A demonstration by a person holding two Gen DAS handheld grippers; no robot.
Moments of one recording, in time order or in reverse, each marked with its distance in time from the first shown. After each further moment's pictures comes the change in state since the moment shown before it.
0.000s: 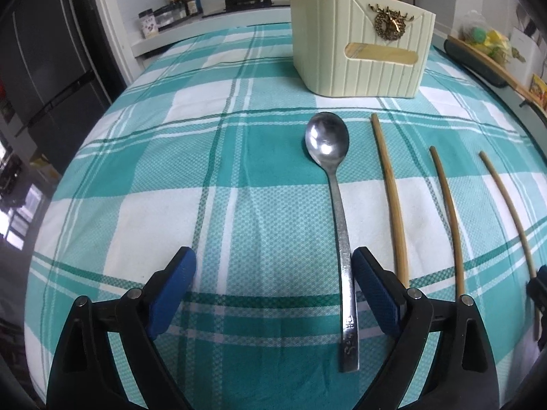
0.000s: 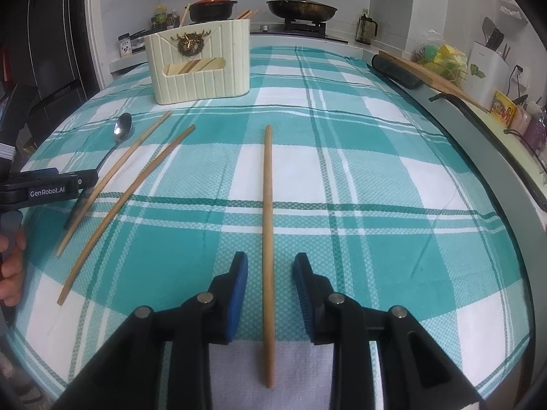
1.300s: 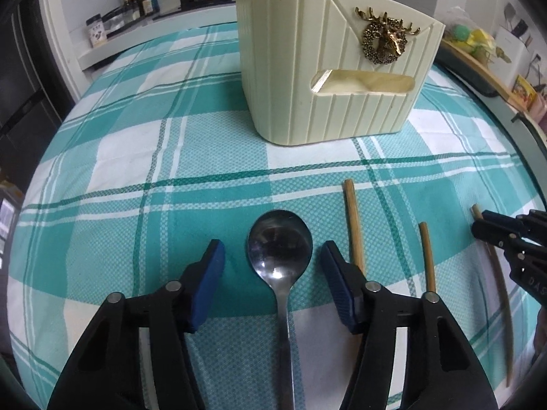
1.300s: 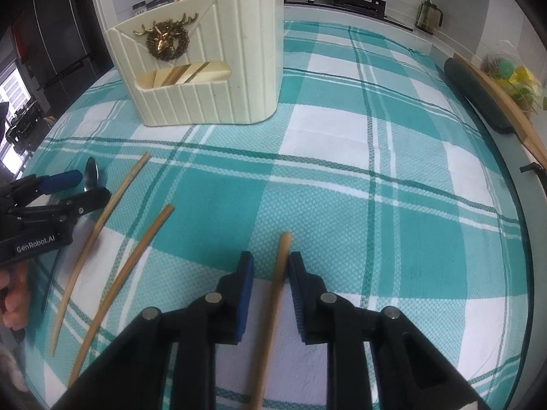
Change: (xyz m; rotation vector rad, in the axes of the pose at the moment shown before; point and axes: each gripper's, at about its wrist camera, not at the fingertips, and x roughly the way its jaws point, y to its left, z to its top) left arm 0.046 -0.030 0.076 0.075 0.031 -0.144; right arm 0.099 0.004 0.127 -0.126 0.162 0.150
